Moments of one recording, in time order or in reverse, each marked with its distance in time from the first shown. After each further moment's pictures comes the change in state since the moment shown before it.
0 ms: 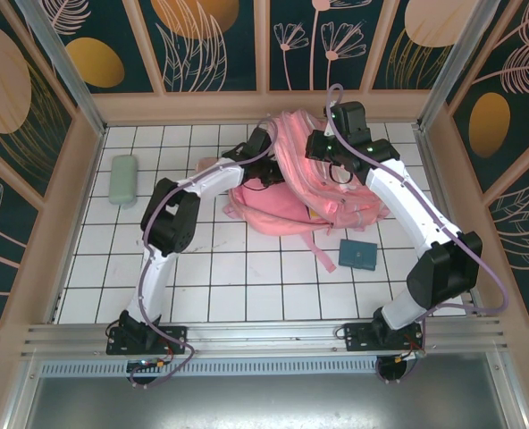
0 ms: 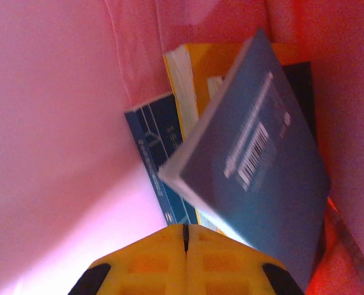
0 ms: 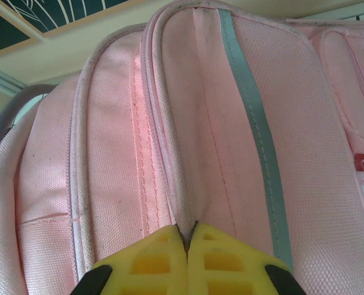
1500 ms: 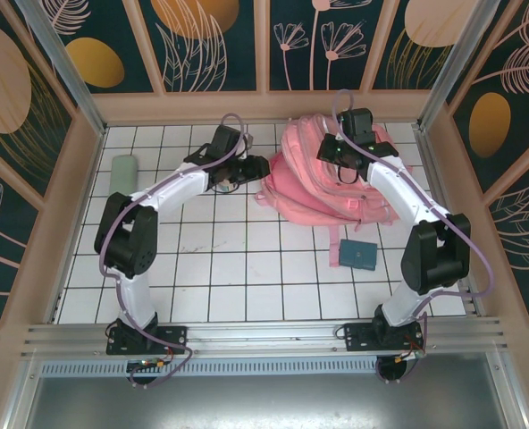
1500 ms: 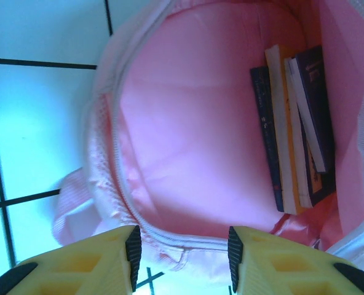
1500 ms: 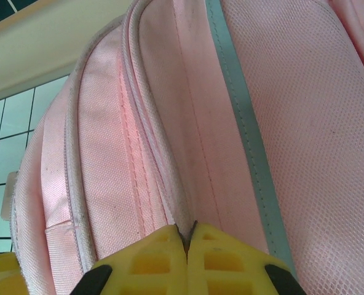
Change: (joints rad) left arm 0.100 -0.411 -0.394 0.002 -0.085 0.066; right arm -0.122 0.101 -0.086 0.112 -0.009 -0.001
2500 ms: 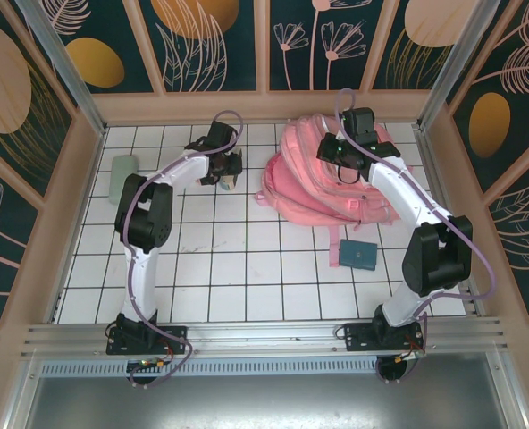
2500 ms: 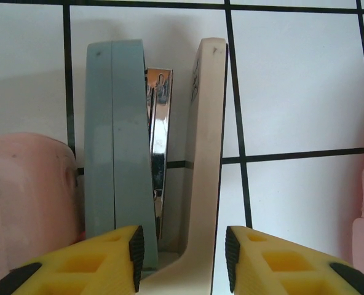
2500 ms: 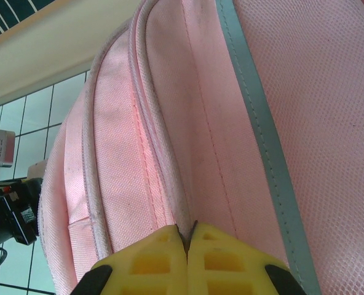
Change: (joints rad) left arm 0.113 0.292 0.245 -0.150 -0.351 0.293; right arm -0.001 -0.016 0.000 -0.005 -0.056 0.027
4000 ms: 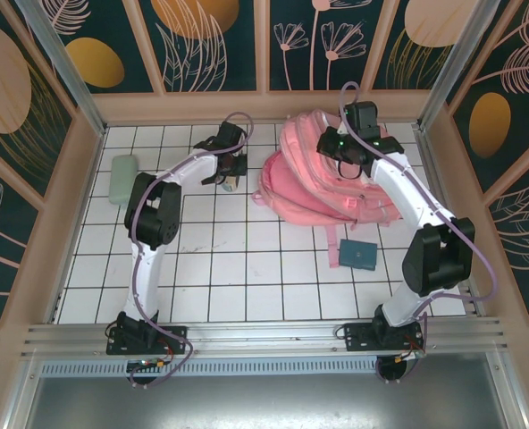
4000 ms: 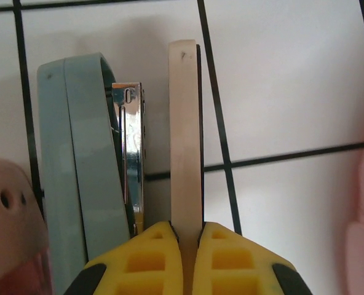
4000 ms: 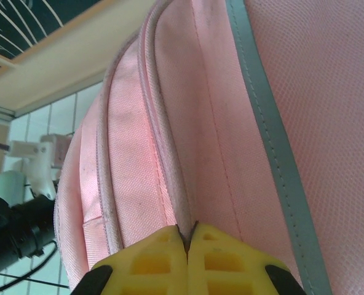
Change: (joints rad) left arm -0.037 0.062 0.078 -0.047 -0.021 0.050; right arm -0.006 0.000 0.071 -0.041 -0.048 0.049
